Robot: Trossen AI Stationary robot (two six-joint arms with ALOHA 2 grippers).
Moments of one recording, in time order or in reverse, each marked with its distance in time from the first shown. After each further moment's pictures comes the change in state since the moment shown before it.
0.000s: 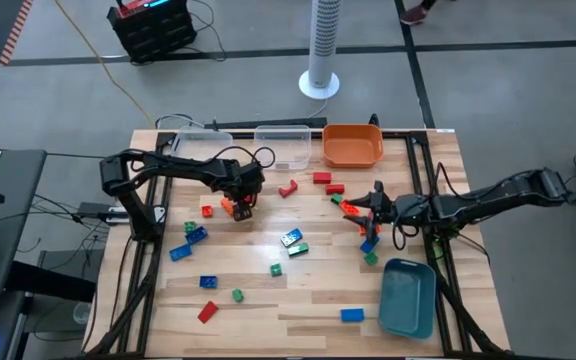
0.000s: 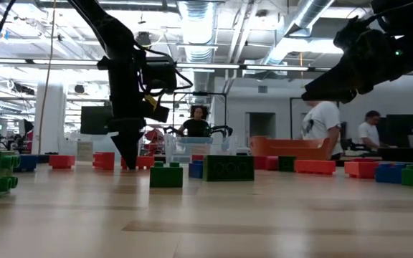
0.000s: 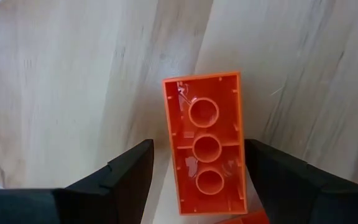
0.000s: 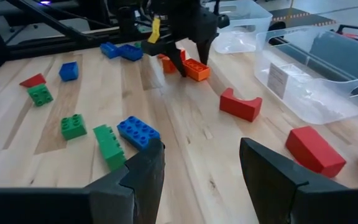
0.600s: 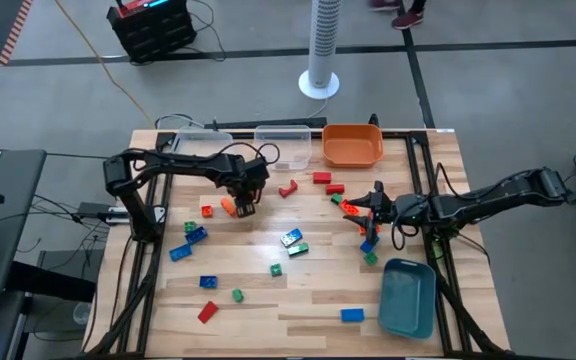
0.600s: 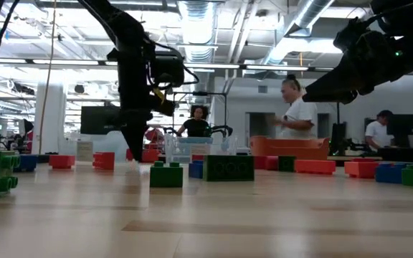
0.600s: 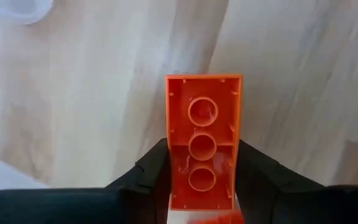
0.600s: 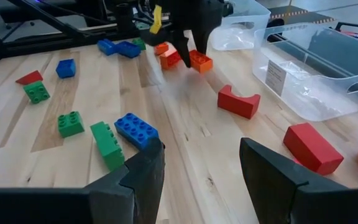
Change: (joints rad) left arm 0.001 0.000 0.134 -0.168 -0.010 -0.017; right arm 0.002 0.000 0.000 -0.011 0.006 0.002
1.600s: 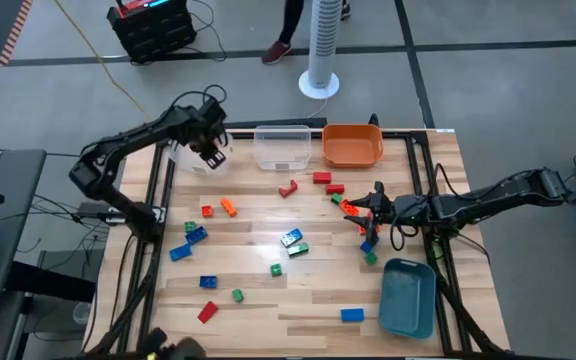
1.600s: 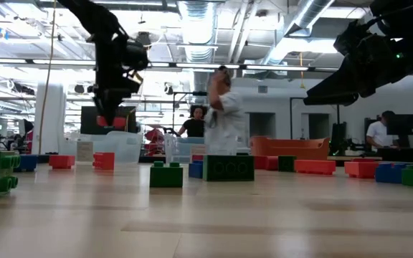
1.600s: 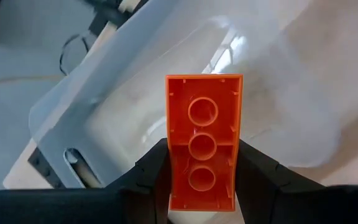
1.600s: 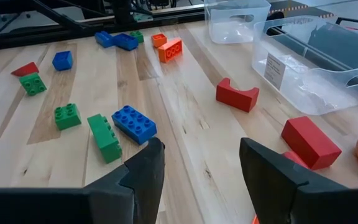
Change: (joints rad) left arm 0.515 -0.200 0.078 -0.229 -0.130 0.055; right arm 0.000 0.000 0.000 -0.026 0.000 -0.001
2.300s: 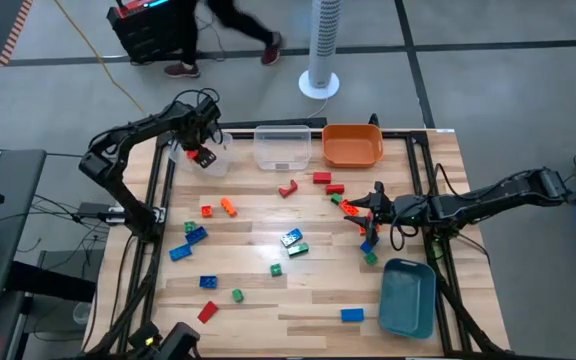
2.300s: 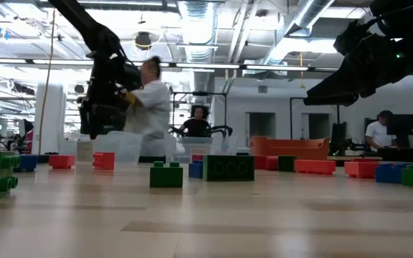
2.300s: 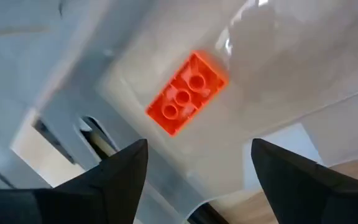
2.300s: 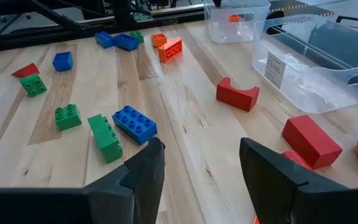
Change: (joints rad) left arm 0.096 0.085 -0.002 -0.072 -0.038 0.060; right arm 0.000 0.001 0.000 0.000 0.000 0.008
